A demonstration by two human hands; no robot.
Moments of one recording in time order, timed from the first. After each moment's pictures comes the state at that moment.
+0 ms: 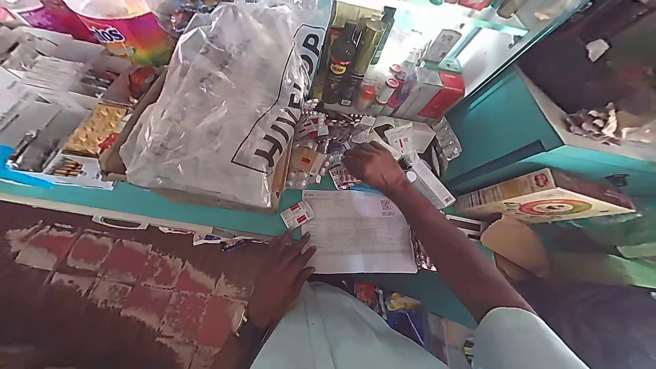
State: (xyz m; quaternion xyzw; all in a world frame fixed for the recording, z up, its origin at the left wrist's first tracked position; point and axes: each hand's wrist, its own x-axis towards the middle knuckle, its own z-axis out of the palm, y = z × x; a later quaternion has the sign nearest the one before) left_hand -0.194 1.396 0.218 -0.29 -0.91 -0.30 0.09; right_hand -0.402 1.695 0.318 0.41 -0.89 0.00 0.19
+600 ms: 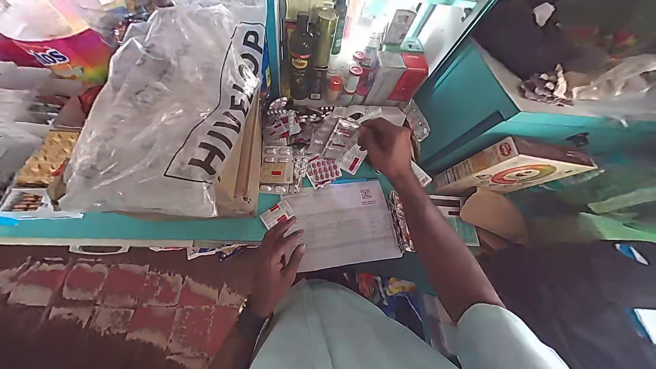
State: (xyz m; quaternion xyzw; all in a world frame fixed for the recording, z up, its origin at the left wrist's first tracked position) left_hand -0.217 1.434 0.238 -0.21 -0.80 -0.55 0.11; right_hand -0.369 1.740 0.349 0.11 -0.90 0.34 0.25
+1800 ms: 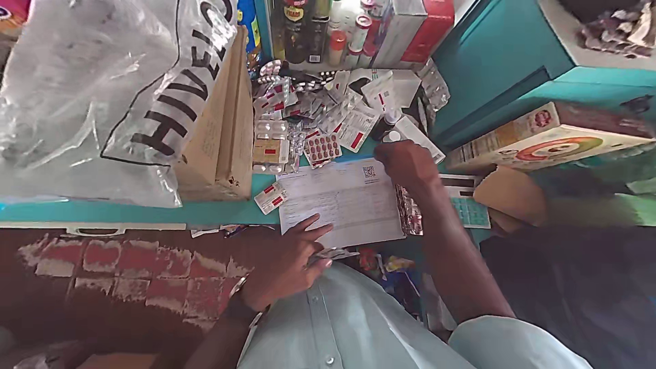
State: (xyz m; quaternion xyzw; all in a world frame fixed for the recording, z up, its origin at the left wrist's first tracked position) left_hand -0.217 1.450 0.295 -0.37 -0.81 -0.42 -0.18; right_hand -0.305 1.756 0.332 -0.06 -0.99 0.05 -0.08
